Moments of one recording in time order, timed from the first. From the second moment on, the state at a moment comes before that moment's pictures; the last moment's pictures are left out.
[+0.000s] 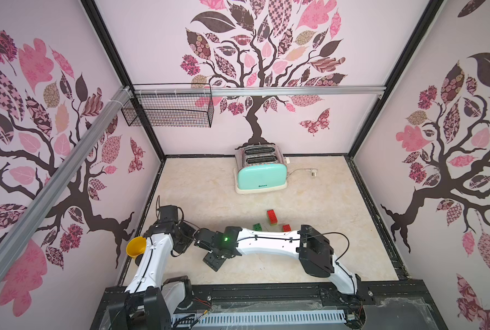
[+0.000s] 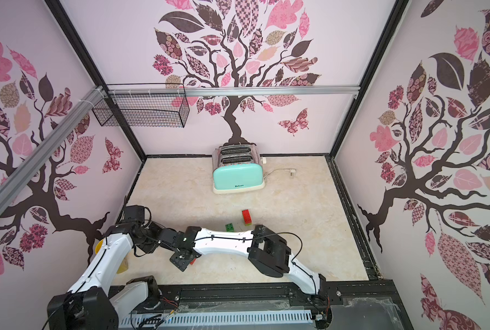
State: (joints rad) left arm 0.18 1.07 0.64 -0.84 0.20 -0.83; right arm 1.31 2.28 1.93 -0.83 0.07 0.32
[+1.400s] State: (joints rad) left arm 0.15 1.17 0.65 -0.74 0.28 -0.76; right arm 1.30 2.27 1.96 -0.96 0.17 0.44
